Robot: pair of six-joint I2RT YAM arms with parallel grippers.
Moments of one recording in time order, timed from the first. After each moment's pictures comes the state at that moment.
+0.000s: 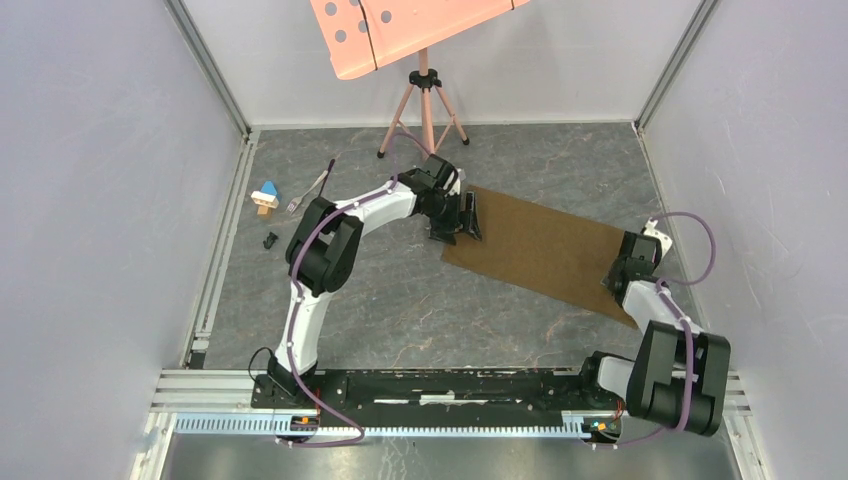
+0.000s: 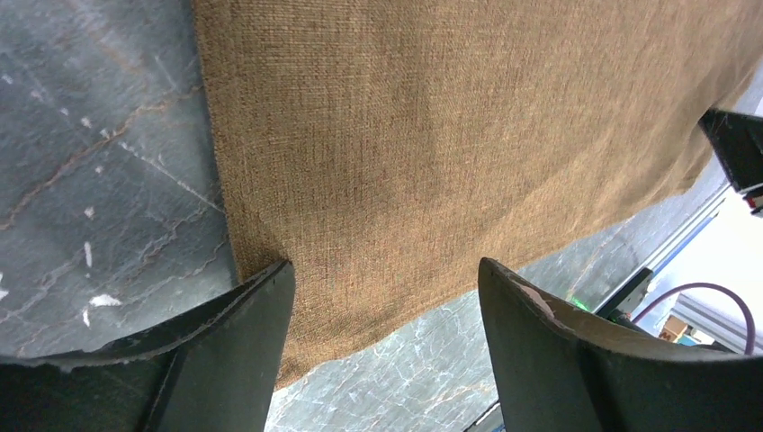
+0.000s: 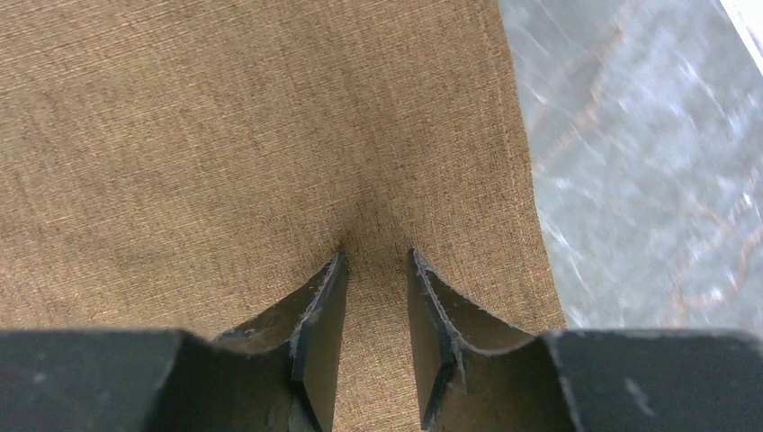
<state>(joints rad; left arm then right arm) -0.62 2.21 1.66 -0.49 0.42 -0.54 -0.27 1.17 0.42 -0.18 0.29 0.31</state>
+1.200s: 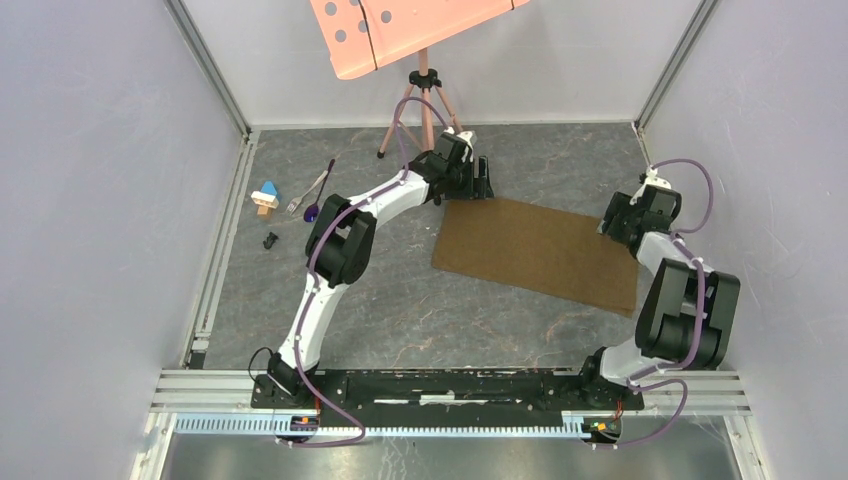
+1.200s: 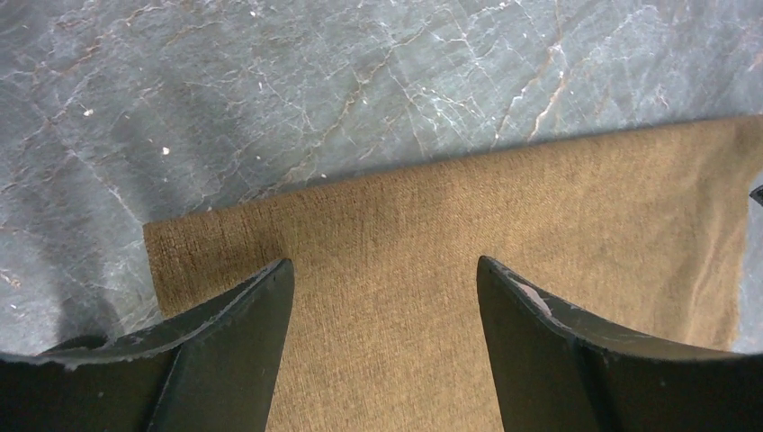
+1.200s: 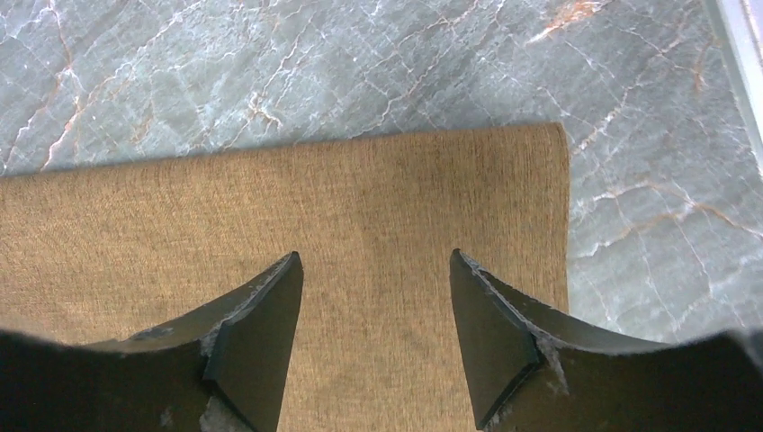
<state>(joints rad) -0.62 2.36 1.94 -0.30 0.20 -0.49 -0.31 1.48 0.77 -0.03 -0.06 0.12</state>
